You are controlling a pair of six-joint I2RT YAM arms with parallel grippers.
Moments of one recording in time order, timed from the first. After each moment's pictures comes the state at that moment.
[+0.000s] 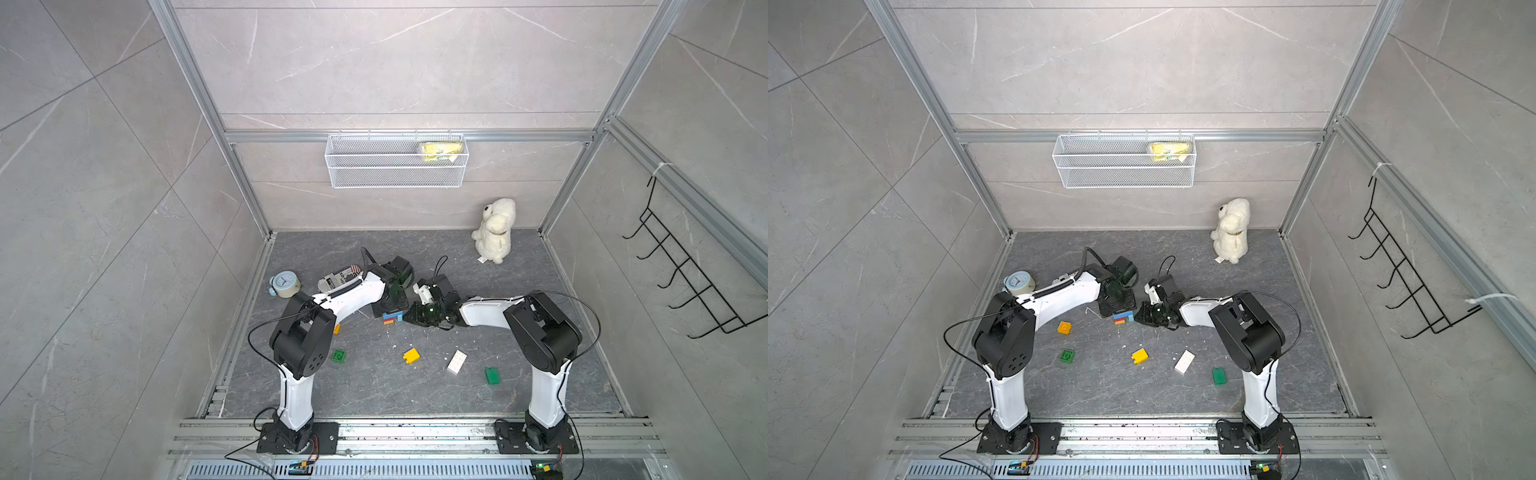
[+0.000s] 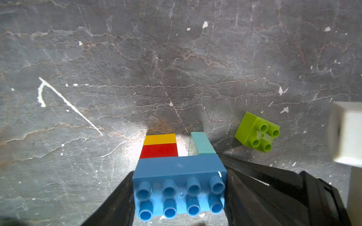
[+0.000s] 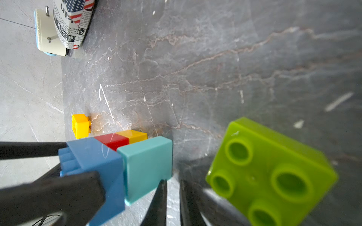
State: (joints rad) left arm -0.68 1.93 1.47 -0.85 -0.07 -0.85; right arm 0.59 1.97 1.05 0.04 -0.48 0.66
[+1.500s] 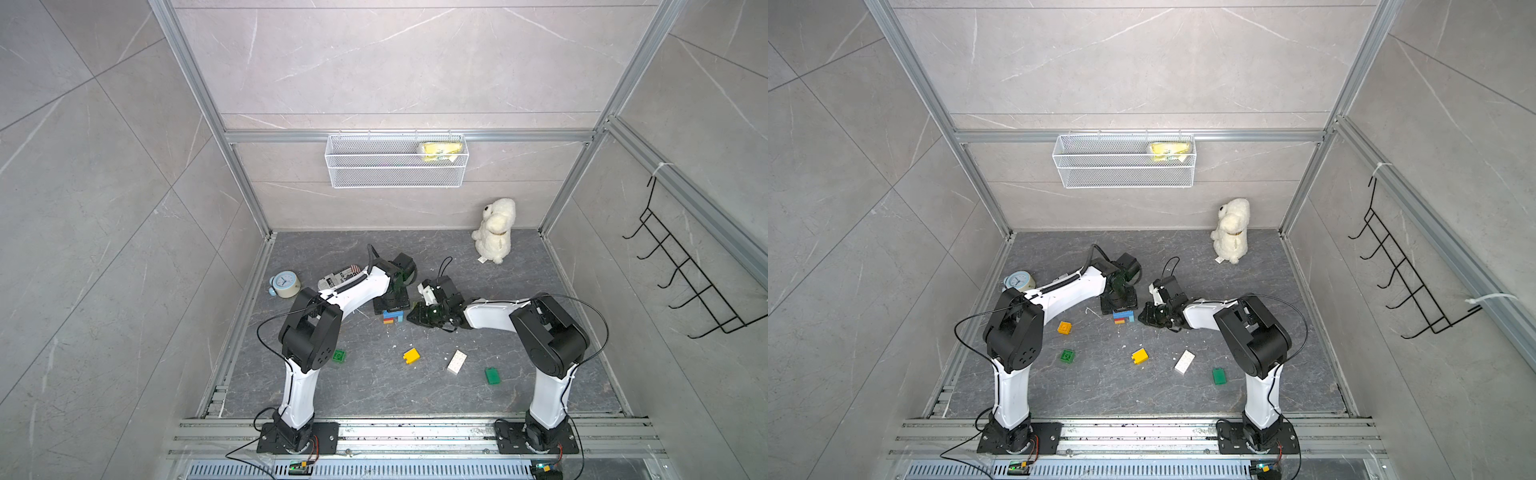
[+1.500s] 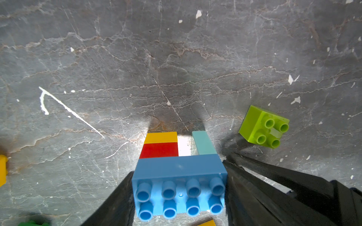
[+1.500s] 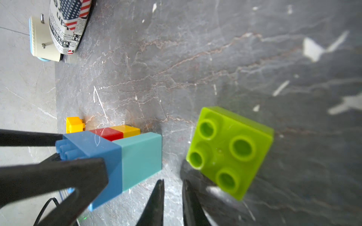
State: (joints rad) left arm -0.69 2.02 1.59 -0.96 -0.04 -0.78; right arm 0.58 1.91 0.99 0.05 -0.42 0.66
